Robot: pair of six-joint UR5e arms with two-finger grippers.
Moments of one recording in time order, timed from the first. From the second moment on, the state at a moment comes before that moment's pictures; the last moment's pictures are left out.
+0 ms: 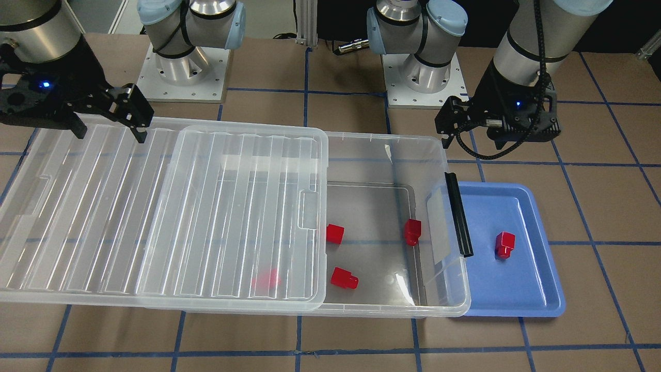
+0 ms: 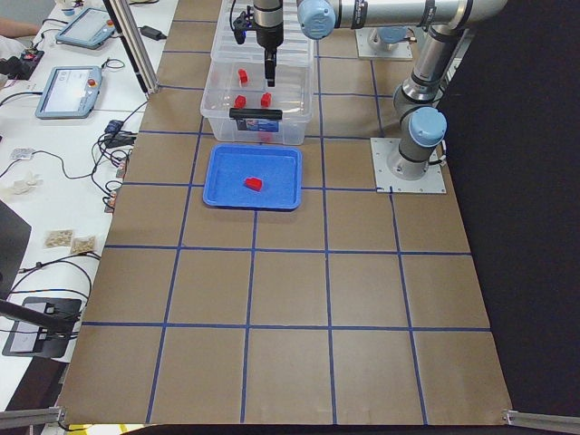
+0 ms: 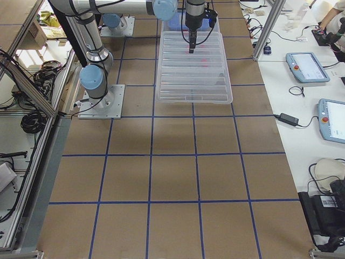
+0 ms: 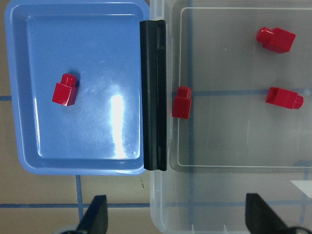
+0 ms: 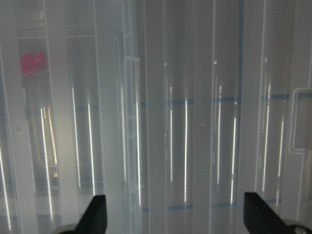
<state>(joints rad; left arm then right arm) -1.49 -1.58 -1.58 -1.57 1.60 0.09 1.36 -1.53 1.49 -1.52 -1.59 -0.18</state>
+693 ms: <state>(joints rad) -1.49 -1.58 -1.58 -1.58 1.60 0.09 0.97 -1.52 1.62 -1.65 -1.59 -0.64</state>
